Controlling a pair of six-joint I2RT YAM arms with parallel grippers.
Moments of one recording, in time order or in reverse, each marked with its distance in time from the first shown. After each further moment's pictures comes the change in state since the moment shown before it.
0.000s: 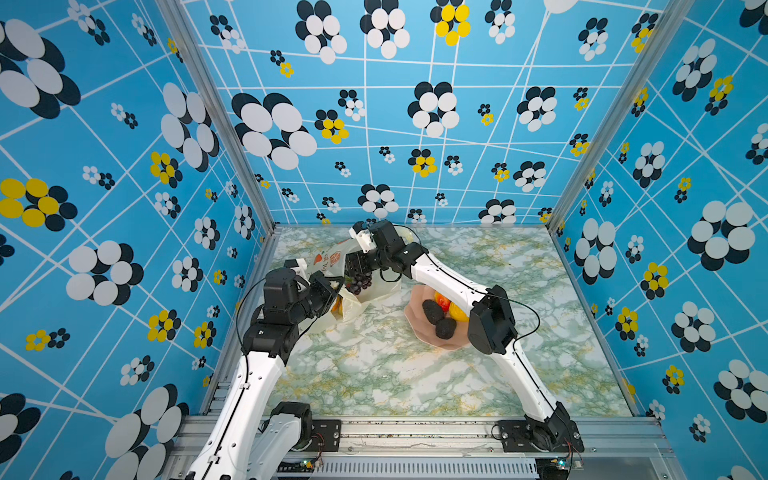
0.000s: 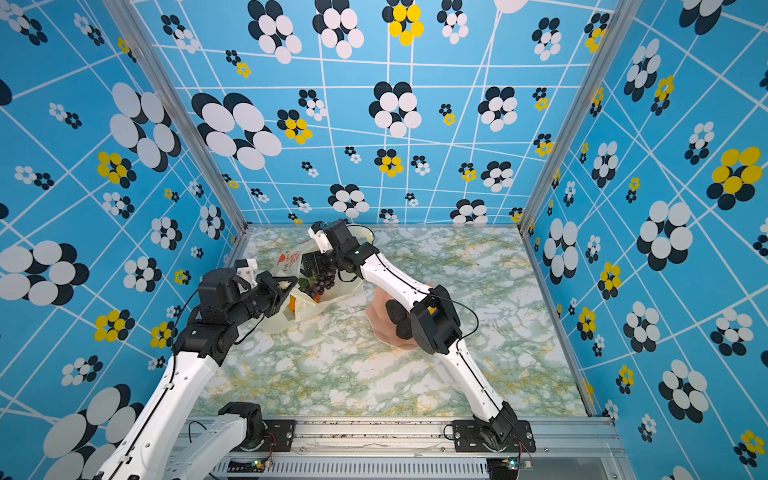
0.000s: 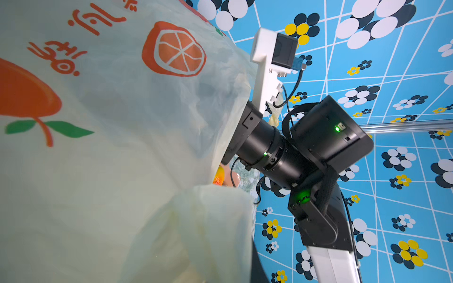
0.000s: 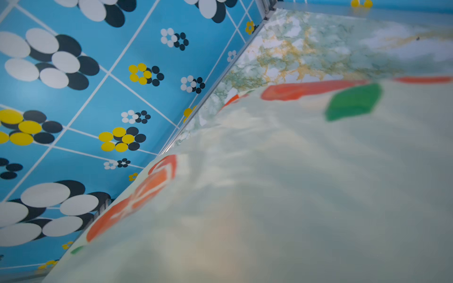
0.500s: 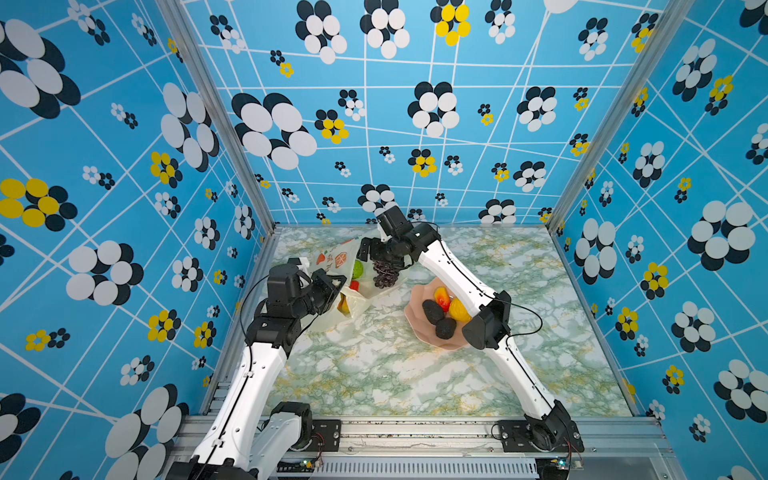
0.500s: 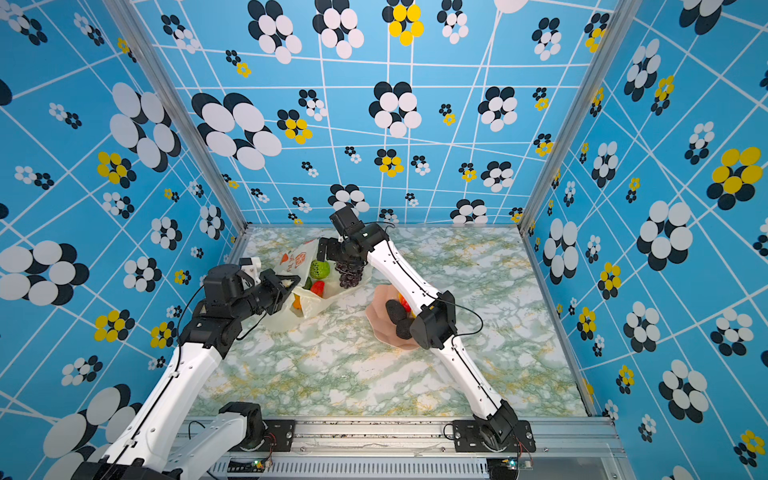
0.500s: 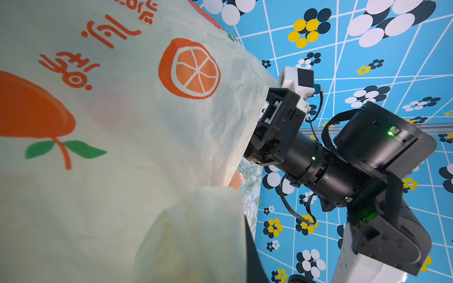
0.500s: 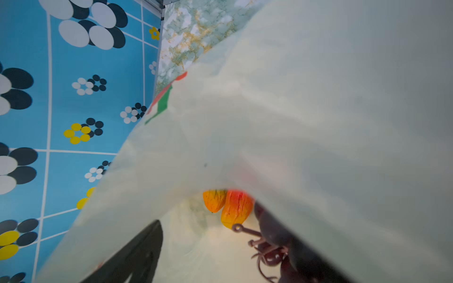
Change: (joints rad) left arm 0.005 0.063 0.011 0.017 0.021 0.003; right arm -0.012 0.101 0.404 -0.533 0.209 0.253
